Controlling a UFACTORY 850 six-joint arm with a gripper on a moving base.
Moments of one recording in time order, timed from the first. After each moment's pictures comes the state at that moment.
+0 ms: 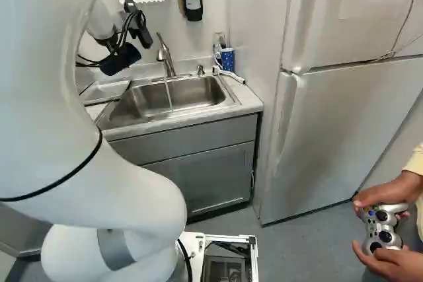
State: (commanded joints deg) arm 27.4 5.4 -60.8 10.1 -11.7 66.1
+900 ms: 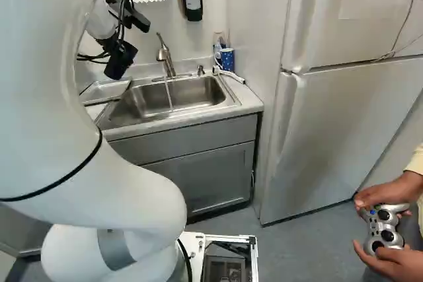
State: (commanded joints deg) arm 27.4 5.4 -60.8 10.1 -11.7 38.9
